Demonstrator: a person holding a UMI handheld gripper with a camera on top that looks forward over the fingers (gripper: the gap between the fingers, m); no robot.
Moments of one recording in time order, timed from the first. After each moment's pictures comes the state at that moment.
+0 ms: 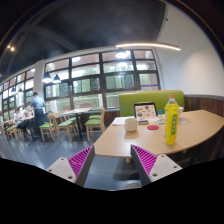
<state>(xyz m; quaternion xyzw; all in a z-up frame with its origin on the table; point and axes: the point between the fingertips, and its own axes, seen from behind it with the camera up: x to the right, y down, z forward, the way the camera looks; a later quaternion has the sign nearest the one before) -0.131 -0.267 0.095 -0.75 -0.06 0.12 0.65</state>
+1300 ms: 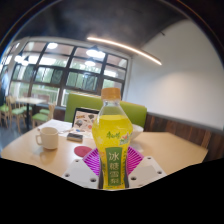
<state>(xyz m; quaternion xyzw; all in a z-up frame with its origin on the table) 0.136 0.000 0.112 -0.73 0.01 -0.14 0.67</state>
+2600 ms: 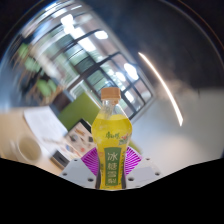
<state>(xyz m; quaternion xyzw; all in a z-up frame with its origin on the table) 0.052 0.177 0.213 -0.63 -0.22 -0.33 0.67</state>
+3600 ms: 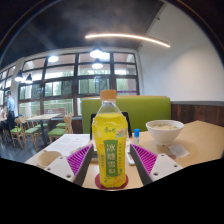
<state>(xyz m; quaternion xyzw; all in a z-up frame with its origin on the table) 0.066 0.179 0.087 -0.73 0.01 0.01 0.68</state>
